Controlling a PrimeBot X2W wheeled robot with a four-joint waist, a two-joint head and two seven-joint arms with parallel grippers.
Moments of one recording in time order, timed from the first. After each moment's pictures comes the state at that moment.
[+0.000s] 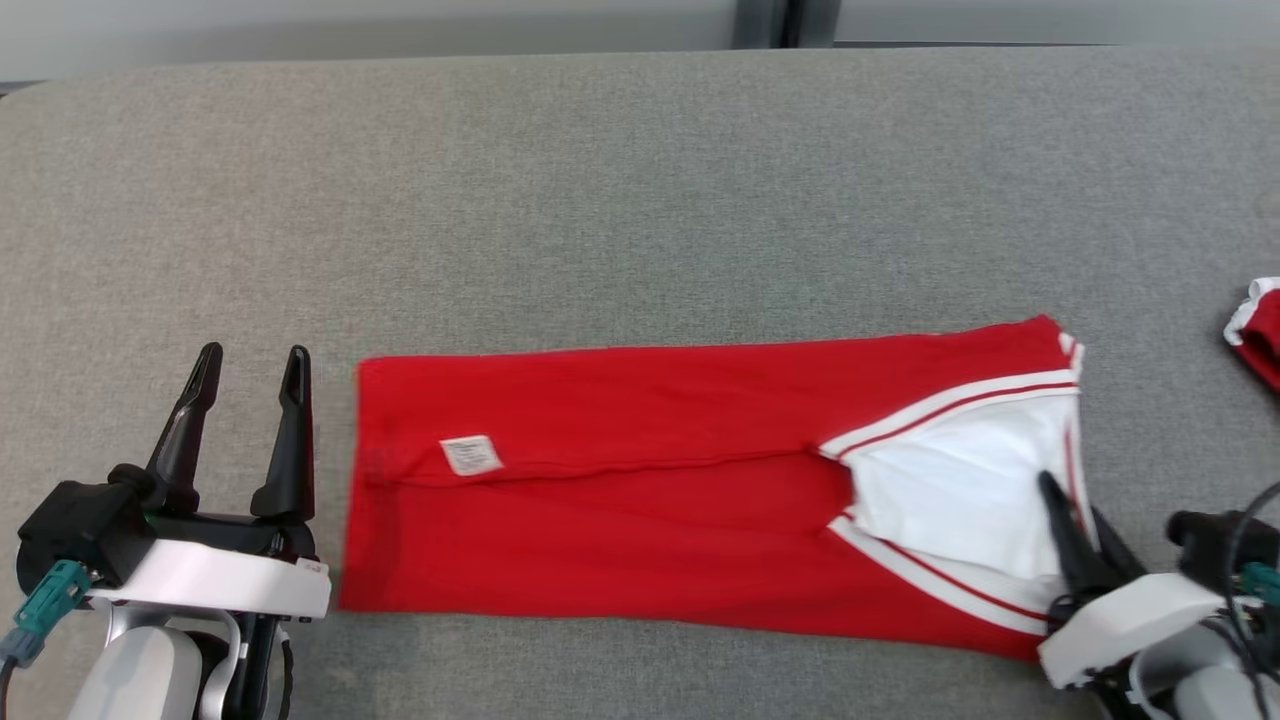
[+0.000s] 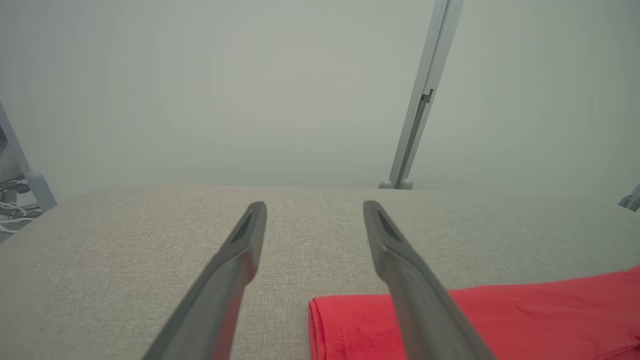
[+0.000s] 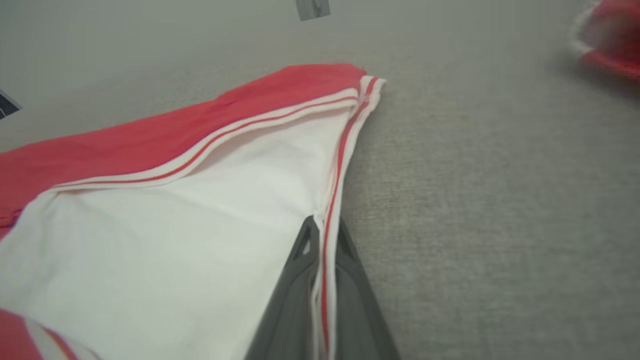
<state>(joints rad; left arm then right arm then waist) -0.16 0.27 -0.11 0.11 -0.44 -0.04 -0.26 -0.17 -0.20 0.15 0.46 0.45 0.14 -0.18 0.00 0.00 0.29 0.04</state>
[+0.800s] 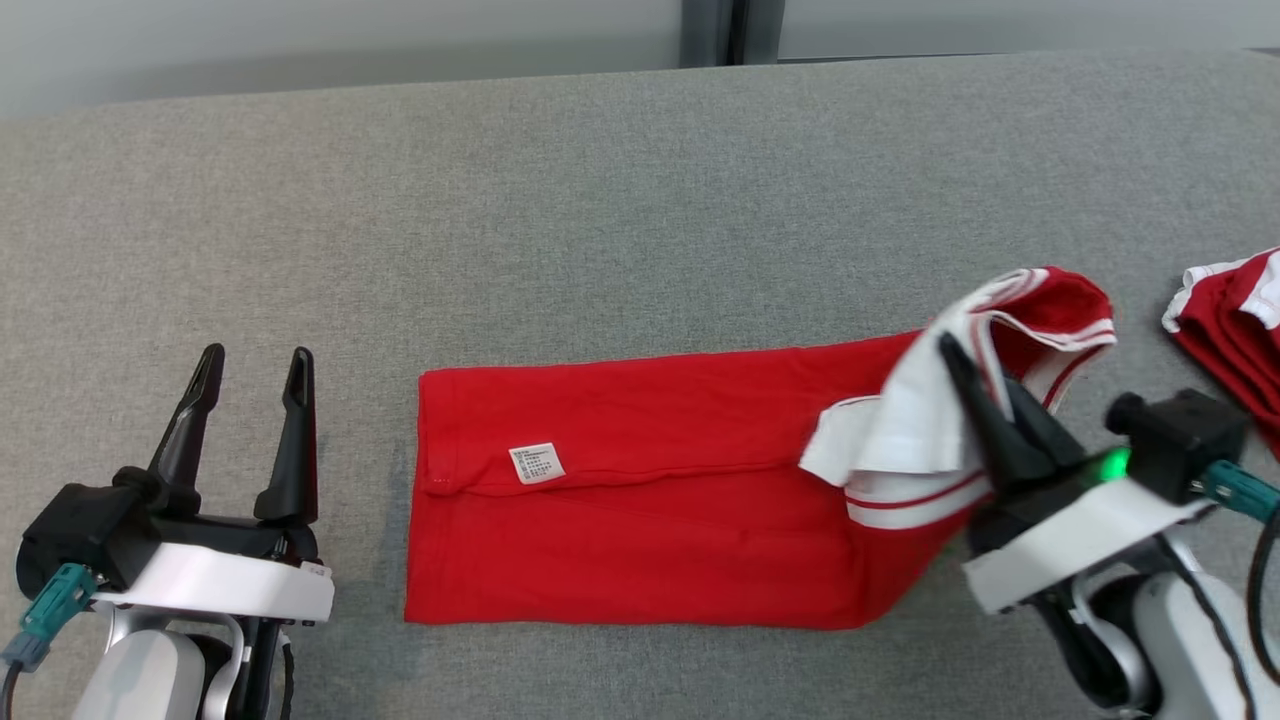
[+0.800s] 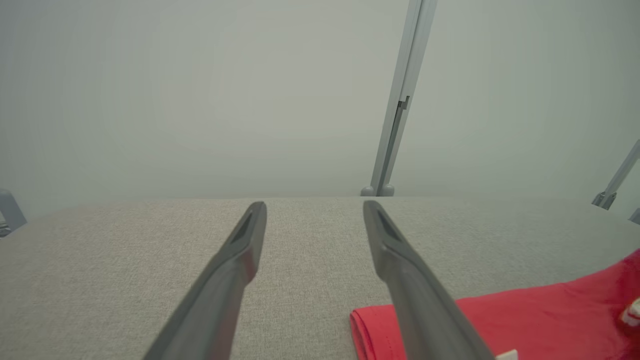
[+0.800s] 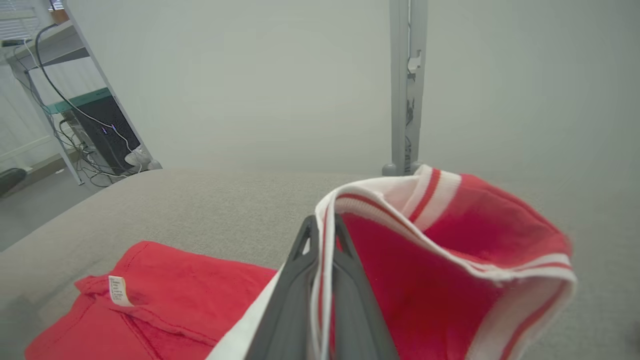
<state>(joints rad) -0.15 0.28 -0.12 0.09 -0.43 -0.02 -0.26 -0.23 -0.25 0.26 0.01 0.42 0.13 -0.04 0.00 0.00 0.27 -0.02</state>
